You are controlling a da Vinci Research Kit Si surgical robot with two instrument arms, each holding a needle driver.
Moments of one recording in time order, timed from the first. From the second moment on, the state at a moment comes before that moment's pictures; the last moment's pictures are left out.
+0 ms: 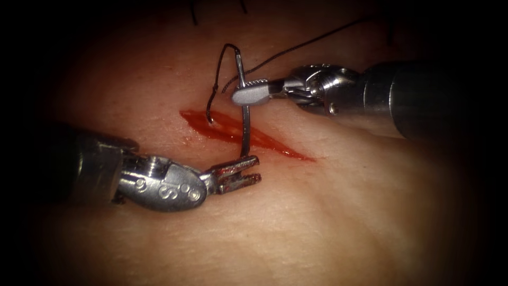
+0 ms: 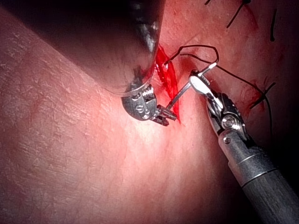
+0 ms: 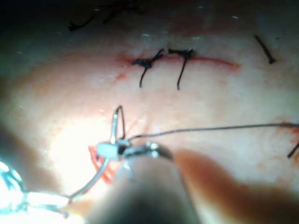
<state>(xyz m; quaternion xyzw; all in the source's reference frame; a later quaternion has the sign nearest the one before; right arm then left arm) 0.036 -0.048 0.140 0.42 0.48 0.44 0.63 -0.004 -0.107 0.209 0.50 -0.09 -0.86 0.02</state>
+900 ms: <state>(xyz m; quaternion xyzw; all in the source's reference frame) 0.036 -0.048 0.140 0.42 0.48 0.44 0.64 -0.005 -0.107 0.210 0.50 -0.09 -0.86 0.02</state>
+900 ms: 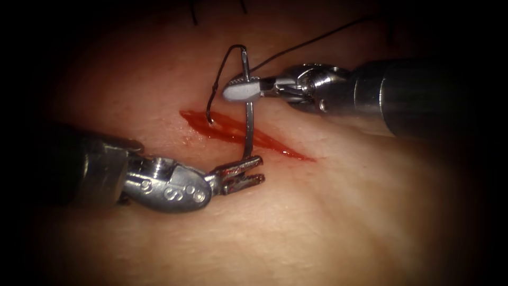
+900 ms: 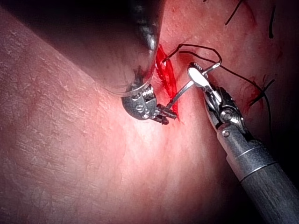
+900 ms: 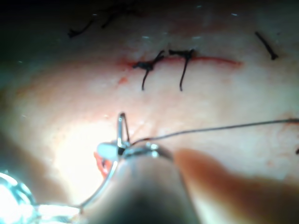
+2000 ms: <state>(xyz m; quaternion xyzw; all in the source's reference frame) 0.037 -0.045 0.135 0.22 0.56 0.36 0.72 0.003 -0.099 0.224 0.41 0.19 -0.87 -0.21</state>
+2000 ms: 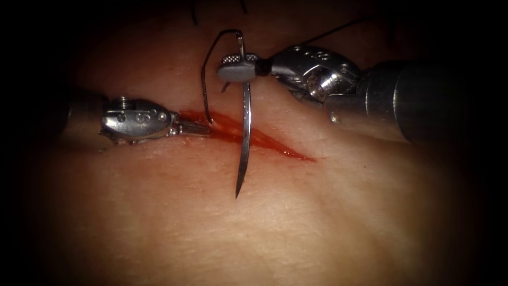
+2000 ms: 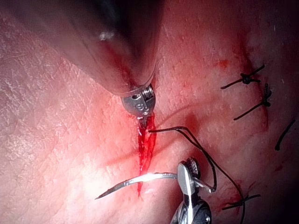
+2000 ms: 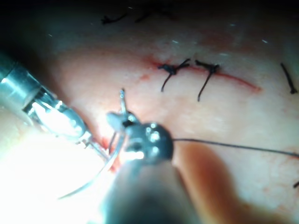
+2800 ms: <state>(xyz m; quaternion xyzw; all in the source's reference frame) 0.037 -0.046 0.135 0.19 0.57 0.32 0.74 -0.001 -0.094 0.225 0.24 0.46 -0.85 -0.07</state>
